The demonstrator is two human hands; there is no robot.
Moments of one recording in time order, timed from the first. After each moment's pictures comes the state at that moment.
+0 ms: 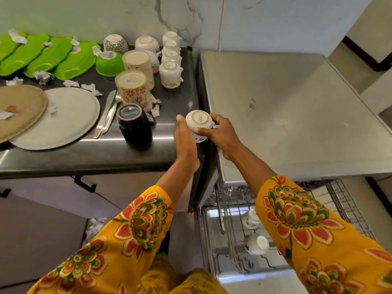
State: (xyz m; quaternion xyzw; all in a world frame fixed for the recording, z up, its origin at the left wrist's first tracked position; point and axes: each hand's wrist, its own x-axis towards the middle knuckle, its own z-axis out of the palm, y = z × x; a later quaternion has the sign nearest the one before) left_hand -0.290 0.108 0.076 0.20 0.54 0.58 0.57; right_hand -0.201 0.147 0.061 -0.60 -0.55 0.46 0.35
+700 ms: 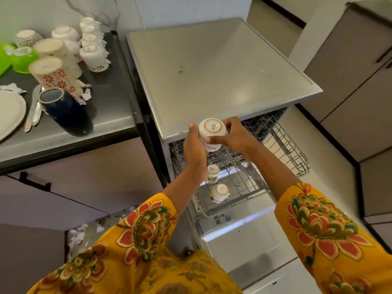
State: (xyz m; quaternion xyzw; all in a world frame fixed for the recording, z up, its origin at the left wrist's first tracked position) left_hand -0.143 -0.041 0.067 0.28 0.50 0.47 0.67; right_hand -0.025 -0.031 0.069 -0.68 -0.48 0.44 0.33
